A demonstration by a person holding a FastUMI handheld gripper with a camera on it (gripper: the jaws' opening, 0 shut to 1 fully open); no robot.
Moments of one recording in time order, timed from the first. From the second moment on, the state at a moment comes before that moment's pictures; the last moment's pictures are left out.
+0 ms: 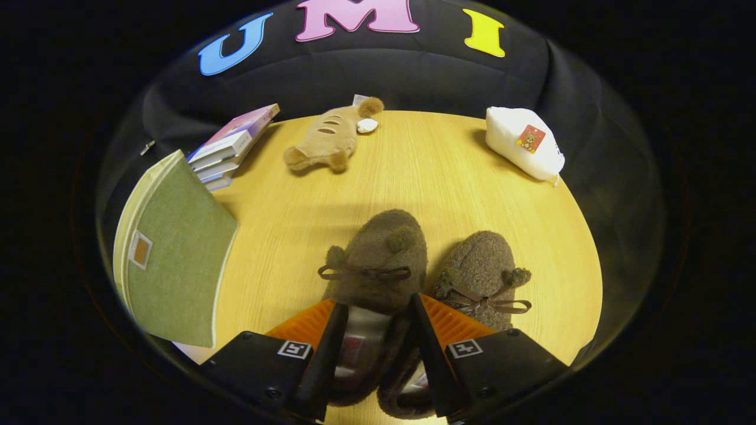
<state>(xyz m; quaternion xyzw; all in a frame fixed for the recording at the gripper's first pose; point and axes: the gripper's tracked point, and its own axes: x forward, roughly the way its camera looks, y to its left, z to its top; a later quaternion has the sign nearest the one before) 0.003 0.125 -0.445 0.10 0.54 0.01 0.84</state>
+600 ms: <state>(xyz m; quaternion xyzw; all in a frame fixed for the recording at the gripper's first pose) 0.006 0.105 -0.468 0.11 0.56 -0.07 0.82</state>
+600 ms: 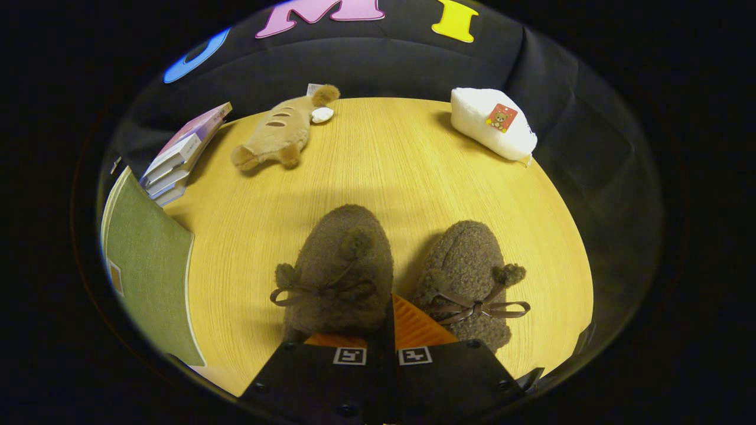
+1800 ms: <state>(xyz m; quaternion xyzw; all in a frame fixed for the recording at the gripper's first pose) 0.055 0.226 -0.222 0.23 0.45 0.02 0.86</state>
